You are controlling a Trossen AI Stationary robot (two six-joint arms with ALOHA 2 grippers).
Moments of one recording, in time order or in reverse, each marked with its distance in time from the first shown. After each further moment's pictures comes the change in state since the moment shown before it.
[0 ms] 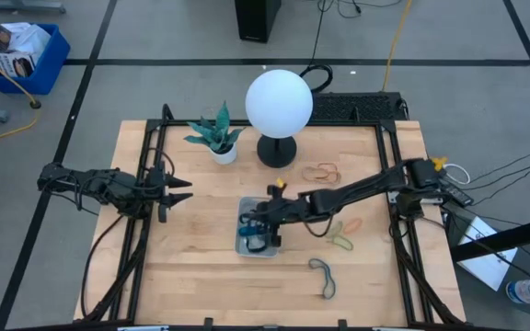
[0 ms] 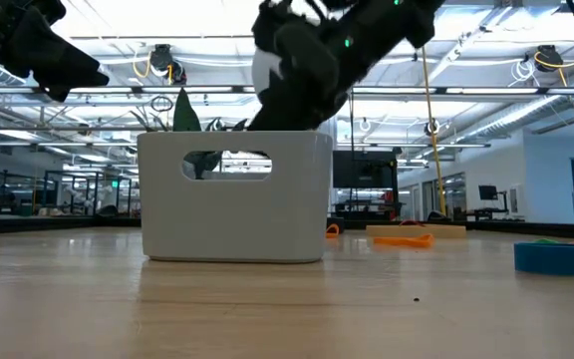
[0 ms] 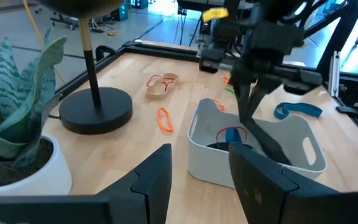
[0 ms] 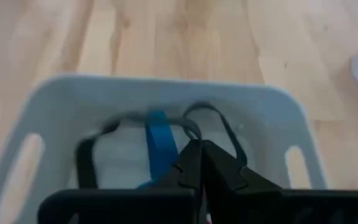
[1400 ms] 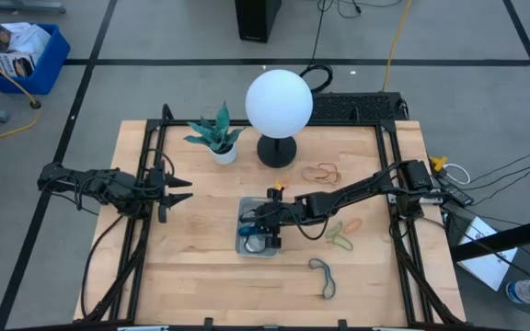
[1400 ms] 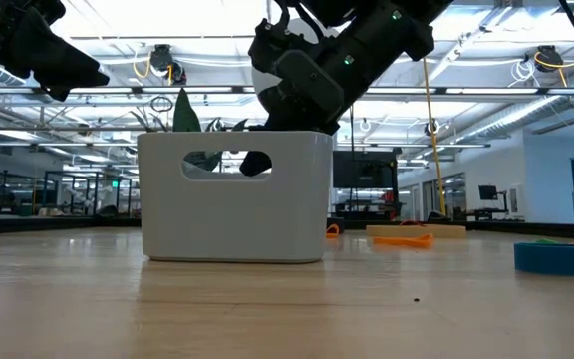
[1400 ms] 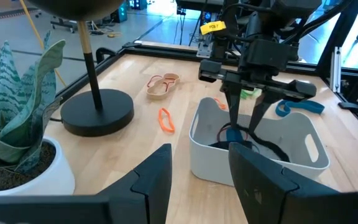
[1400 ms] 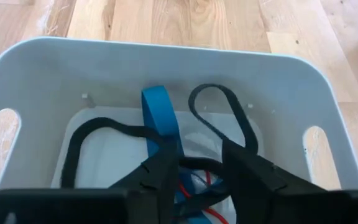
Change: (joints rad) left arm 0.000 0.000 0.000 0.000 -0.001 0.022; right arm 0.004 0.042 -0.001 -0.016 0.004 0.004
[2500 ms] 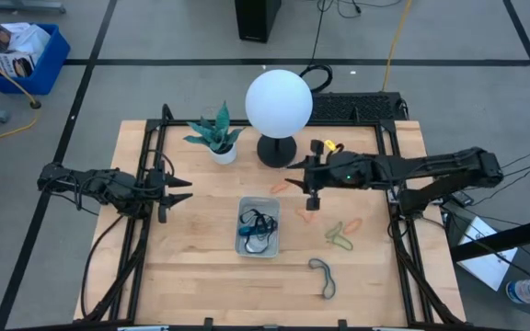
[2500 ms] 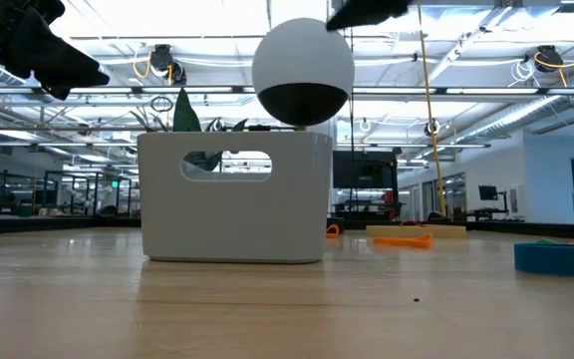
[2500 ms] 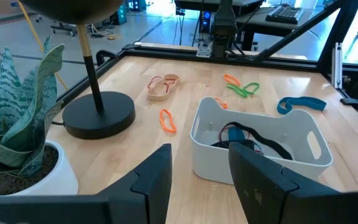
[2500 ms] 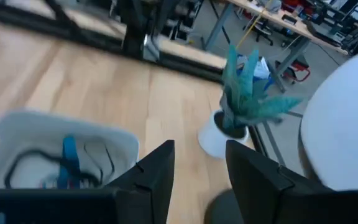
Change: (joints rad) left arm 0.000 0.000 0.000 0.001 0.000 0.029; right arm -0.113 -0.658 -0.163 -0.142 0.082 -0.384
